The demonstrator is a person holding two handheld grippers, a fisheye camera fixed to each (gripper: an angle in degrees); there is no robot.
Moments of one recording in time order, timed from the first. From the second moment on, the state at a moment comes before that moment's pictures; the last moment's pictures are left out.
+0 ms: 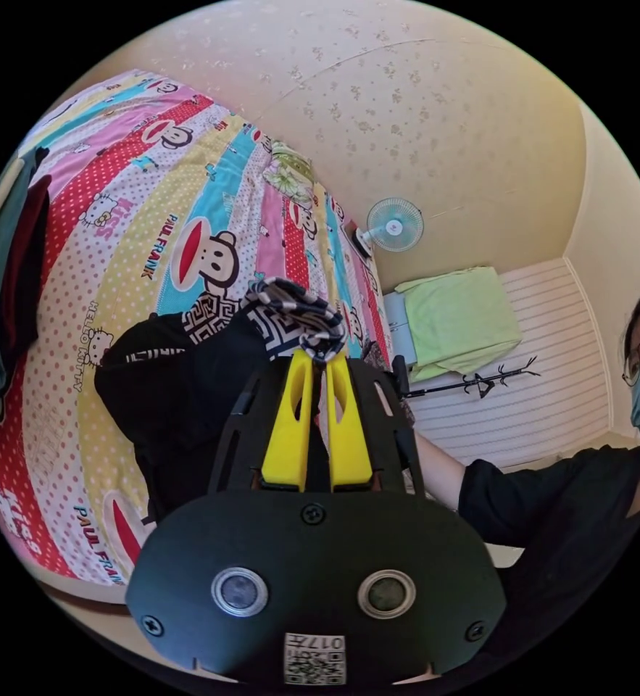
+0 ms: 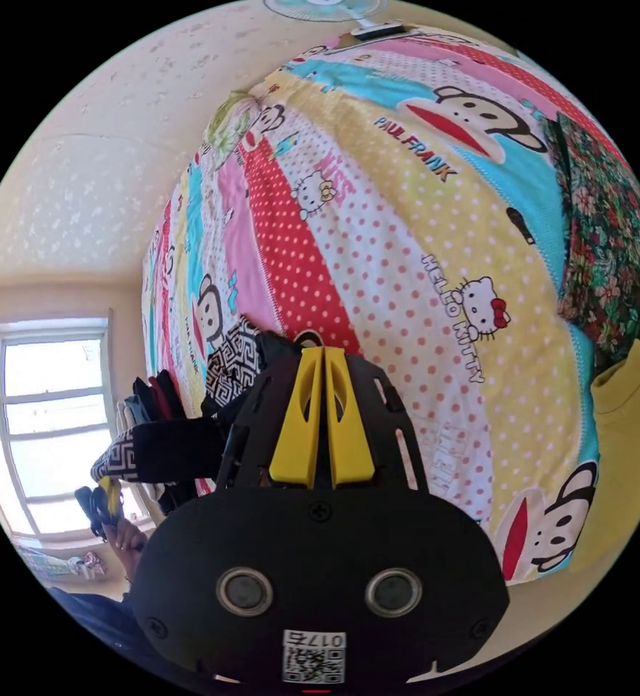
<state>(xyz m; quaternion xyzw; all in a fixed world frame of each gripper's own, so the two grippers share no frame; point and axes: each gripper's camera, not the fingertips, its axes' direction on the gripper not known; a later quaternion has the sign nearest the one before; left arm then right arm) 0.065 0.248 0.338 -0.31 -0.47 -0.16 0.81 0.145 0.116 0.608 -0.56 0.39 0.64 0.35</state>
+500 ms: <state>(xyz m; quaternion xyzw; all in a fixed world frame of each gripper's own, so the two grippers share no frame) -0.040 0.340 0.484 -0.55 -0.38 -0.14 0.73 0.043 0.071 0.557 -0.46 0.36 0.73 0.35</state>
